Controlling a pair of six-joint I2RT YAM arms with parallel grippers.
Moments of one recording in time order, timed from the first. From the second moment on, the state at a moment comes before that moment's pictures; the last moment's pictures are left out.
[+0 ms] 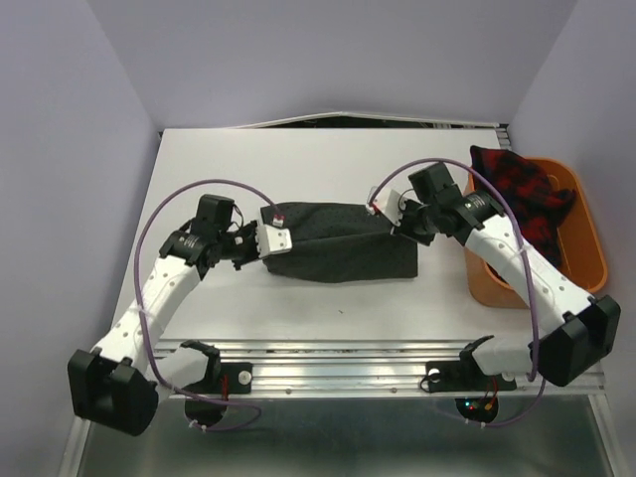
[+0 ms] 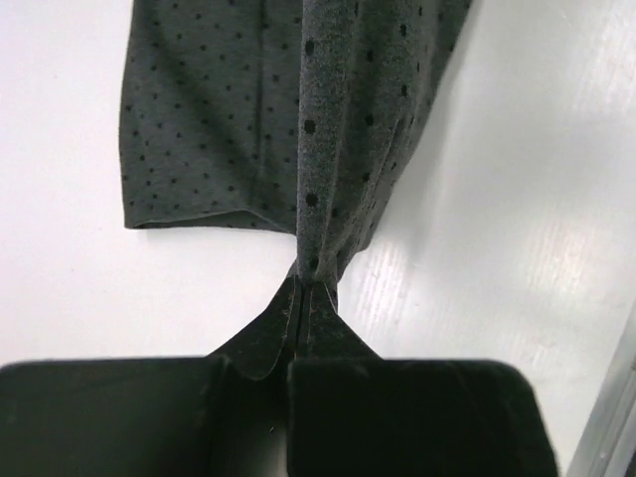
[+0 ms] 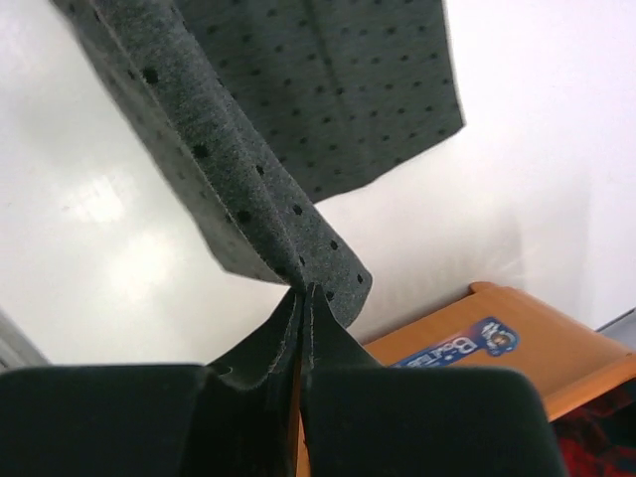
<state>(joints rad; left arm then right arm) -0.32 1.03 0.87 -0.74 0.48 1.02 0.53 1.29 1.26 -0.95 -0.03 -0.75</state>
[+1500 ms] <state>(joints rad) -0.17 1.98 1.59 -0.61 0.38 0.67 0.26 2.25 2.01 -0.66 -0.19 -0.80</state>
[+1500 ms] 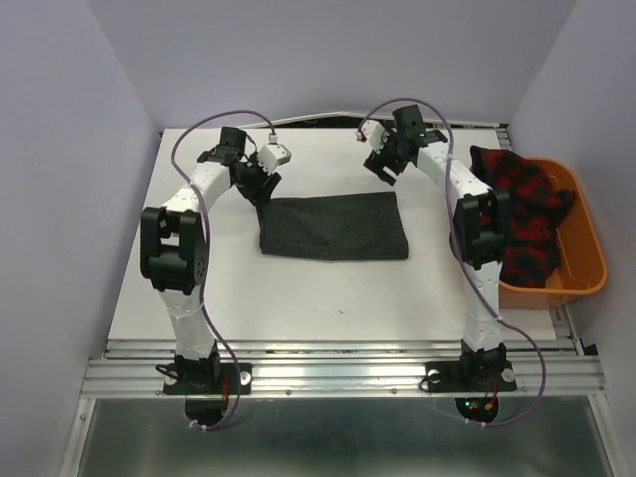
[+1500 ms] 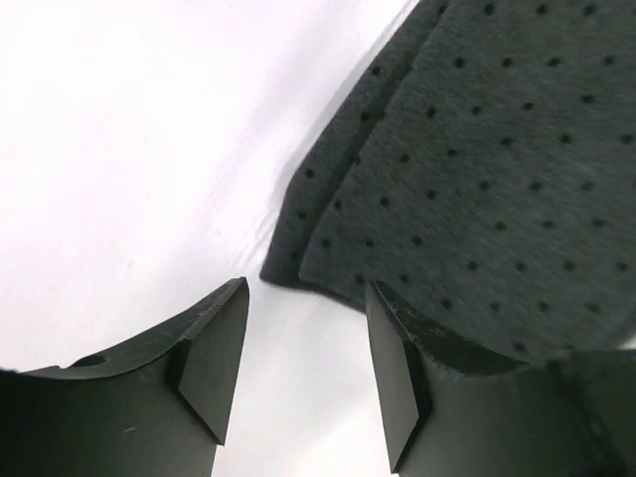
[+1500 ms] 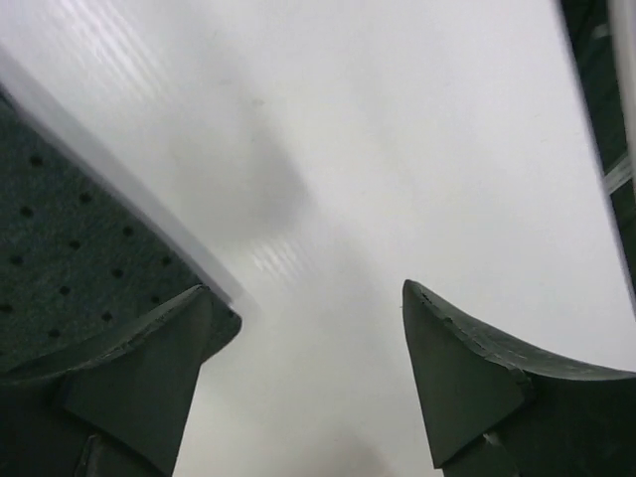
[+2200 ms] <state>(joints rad) -0.23 1.65 1.05 -0.45 0.51 0.07 0.25 2.33 1.93 -0.77 -0.49 -0.66</state>
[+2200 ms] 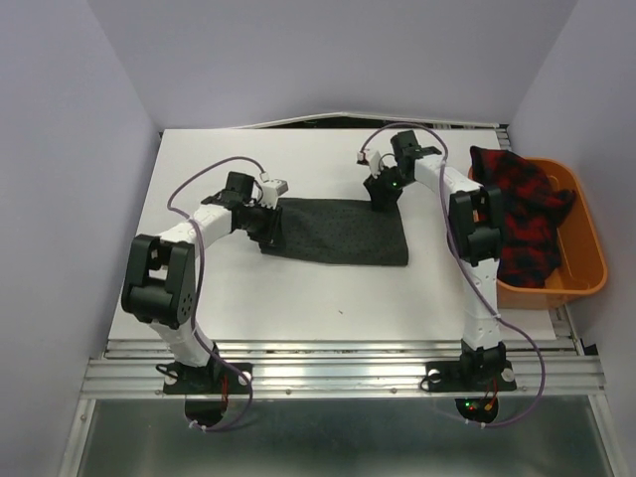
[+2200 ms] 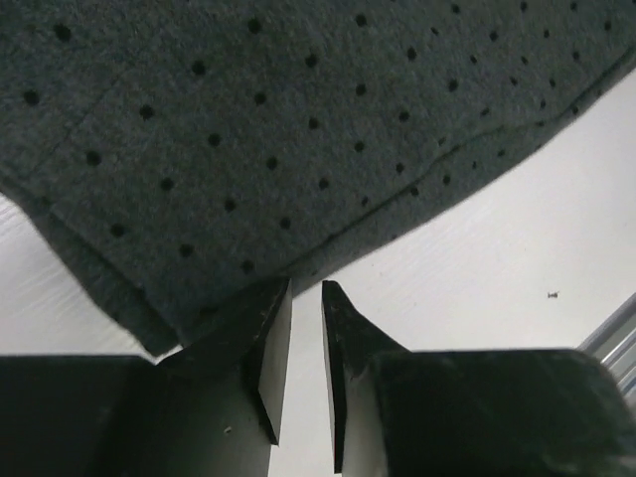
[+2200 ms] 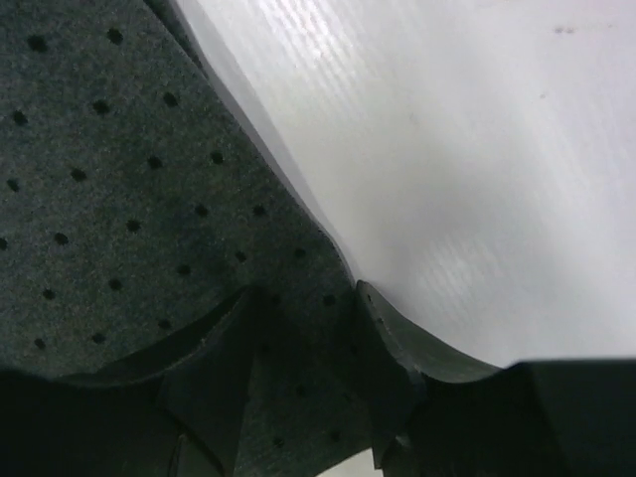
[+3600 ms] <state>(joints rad) -0.12 2.10 1.49 -0.50 0.61 0.11 0.44 2.05 1.24 -0.75 -0.93 -0.08</state>
